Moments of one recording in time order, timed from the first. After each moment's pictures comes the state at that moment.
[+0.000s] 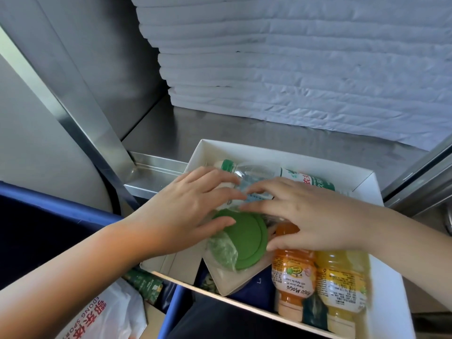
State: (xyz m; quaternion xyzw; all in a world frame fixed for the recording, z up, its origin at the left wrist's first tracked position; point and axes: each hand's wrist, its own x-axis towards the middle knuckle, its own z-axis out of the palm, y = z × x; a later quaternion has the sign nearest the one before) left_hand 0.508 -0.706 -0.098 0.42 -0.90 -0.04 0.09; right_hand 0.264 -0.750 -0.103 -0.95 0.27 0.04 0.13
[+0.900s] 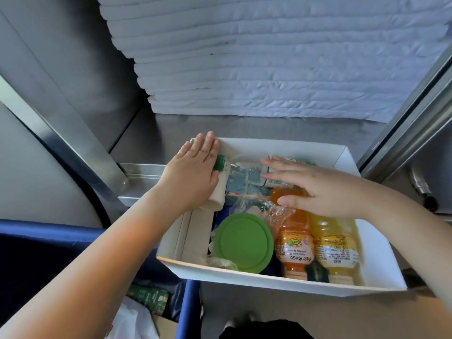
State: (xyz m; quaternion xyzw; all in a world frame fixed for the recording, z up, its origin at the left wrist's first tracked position) left_hand 0.499 -0.768 -0.124 0.55 -0.82 0.11 -0.09; right_hand 0.238 -0.739 -0.109 -0.89 0.42 -0.01 0.20
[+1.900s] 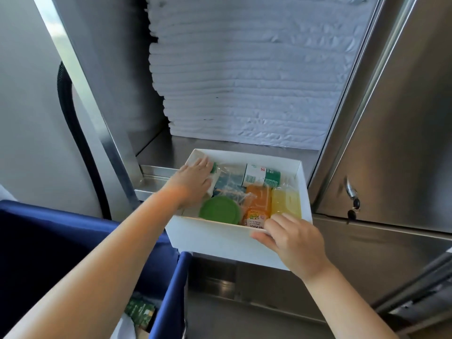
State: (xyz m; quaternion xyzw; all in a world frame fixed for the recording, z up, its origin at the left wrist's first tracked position) left_hand 0.485 -0.701 -0.111 0.59 -0.80 -0.01 0.03; right_hand 0.233 -0.605 -0.157 -0.82 0.39 -0.32 -0.27
